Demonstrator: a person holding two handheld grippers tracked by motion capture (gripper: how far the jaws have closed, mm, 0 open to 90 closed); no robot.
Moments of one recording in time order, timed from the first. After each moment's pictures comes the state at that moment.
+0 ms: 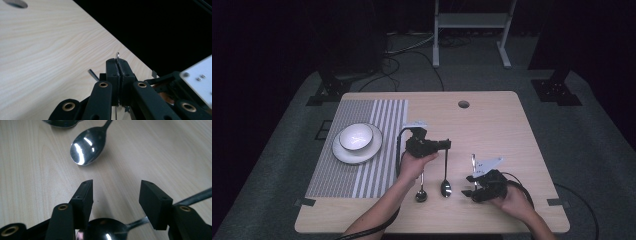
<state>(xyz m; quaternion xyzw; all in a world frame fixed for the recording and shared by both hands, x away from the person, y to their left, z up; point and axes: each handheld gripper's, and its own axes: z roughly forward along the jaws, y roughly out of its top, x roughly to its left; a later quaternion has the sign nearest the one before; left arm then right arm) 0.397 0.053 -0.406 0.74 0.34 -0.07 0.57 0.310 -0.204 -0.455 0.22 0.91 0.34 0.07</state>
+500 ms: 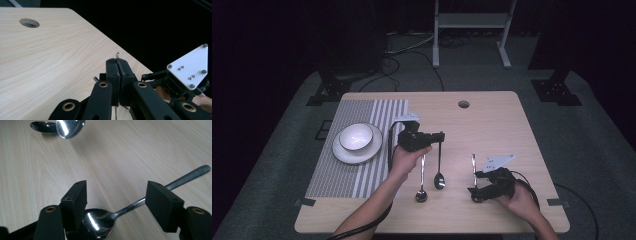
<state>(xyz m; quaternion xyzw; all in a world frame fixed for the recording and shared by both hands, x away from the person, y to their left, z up) 0.398 0.074 -0.379 0.75 0.33 -0.03 0.58 0.314 -0.227 -0.455 0.26 0.89 0.37 0.07</state>
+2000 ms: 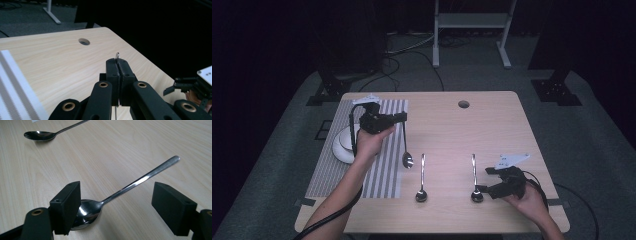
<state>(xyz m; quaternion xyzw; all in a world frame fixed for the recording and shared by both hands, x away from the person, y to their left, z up) 0.427 0.173 -0.342 0.72 0.38 0.05 0.57 0.310 -0.253 -0.448 0.30 0.87 0.38 0.08</state>
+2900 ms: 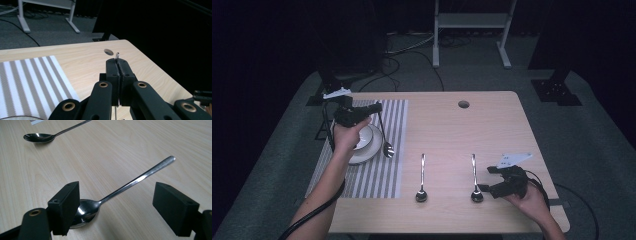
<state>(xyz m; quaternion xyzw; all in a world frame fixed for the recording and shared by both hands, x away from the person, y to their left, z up) 0.436 0.239 -0.330 0.69 0.43 0.10 0.58 0.311 -0.258 -0.446 0.30 0.87 0.39 0.08</state>
